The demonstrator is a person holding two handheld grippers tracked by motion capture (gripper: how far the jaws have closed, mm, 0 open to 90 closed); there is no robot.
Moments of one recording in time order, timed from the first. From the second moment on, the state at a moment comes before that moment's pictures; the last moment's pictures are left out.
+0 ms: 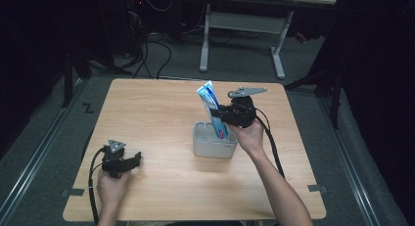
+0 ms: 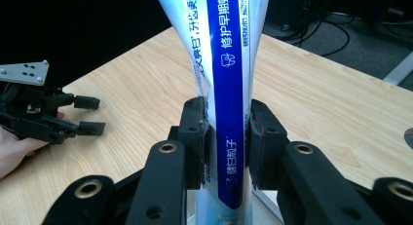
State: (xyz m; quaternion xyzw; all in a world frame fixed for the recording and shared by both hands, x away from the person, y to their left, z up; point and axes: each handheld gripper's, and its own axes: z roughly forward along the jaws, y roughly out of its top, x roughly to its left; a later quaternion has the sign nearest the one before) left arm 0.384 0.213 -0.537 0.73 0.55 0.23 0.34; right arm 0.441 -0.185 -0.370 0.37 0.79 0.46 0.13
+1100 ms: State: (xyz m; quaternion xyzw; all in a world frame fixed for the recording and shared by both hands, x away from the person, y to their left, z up) left arm 0.384 0.213 -0.537 0.73 0.55 0.23 0.34; right arm 0.441 -0.178 -0.392 0.37 0.81 0.43 0.12
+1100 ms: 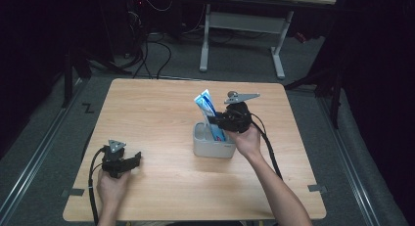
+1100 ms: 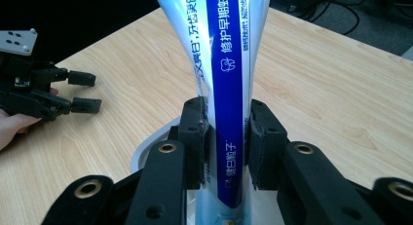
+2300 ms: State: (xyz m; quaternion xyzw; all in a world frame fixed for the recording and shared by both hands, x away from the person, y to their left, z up) left arm 0.384 0.213 -0.537 0.73 0.55 0.23 0.34; right arm 0.435 -0.184 -0.409 0.37 0.82 0.41 0.12
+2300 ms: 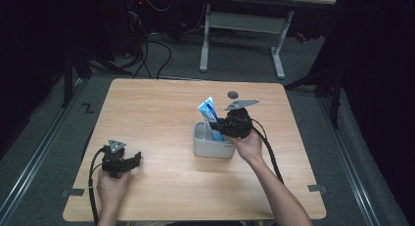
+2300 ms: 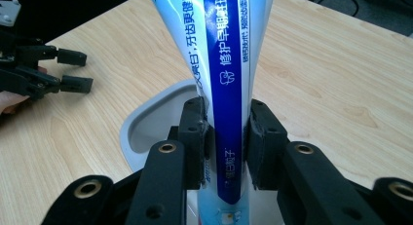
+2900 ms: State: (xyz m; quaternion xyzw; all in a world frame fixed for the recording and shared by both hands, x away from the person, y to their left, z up) left arm 0.384 0.212 -0.537 0.73 0.55 0.23 0.34; right arm 0.433 -0.183 -0.417 0.37 0.83 0.40 0.12
